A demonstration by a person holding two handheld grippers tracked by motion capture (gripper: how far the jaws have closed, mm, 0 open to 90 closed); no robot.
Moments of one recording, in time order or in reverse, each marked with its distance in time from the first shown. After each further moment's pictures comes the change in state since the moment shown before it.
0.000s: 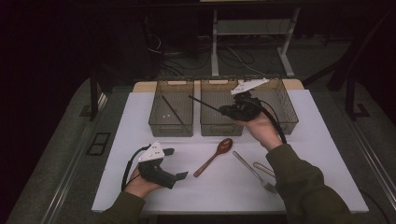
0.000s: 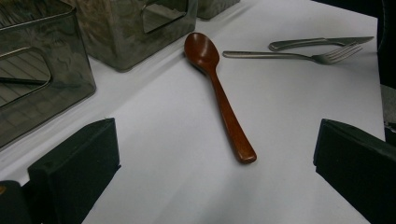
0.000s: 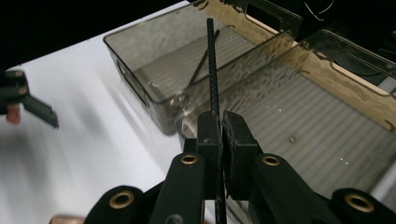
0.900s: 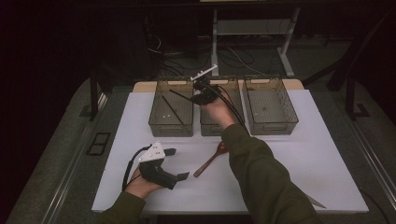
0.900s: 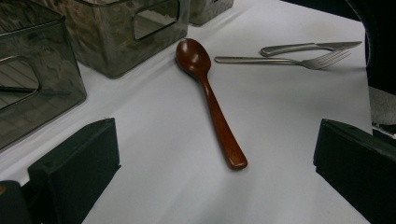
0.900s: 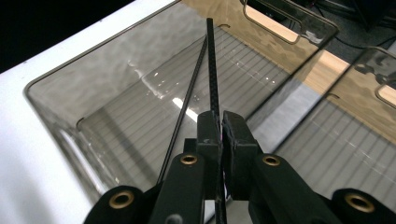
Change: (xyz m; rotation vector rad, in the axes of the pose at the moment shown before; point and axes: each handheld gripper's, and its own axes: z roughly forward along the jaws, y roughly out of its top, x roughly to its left) left arm -0.002 0.002 0.001 -0.018 -0.026 0.006; right arm 0.004 0.067 0.120 0.130 -0.071 0.065
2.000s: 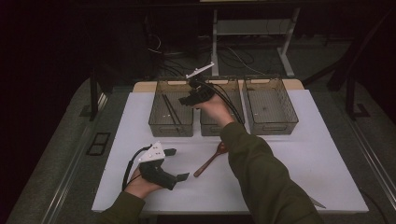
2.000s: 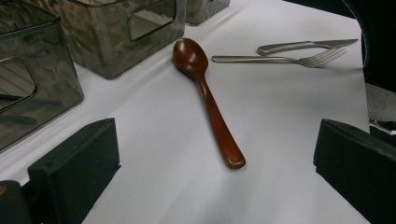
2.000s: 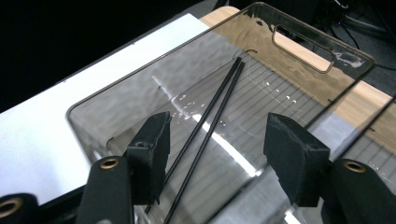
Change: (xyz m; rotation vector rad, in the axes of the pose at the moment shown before) left arm 0.000 0.000 -0.001 0.002 -0.005 0.011; right arm 0.004 0.006 -0.004 -0.074 0.107 -0.017
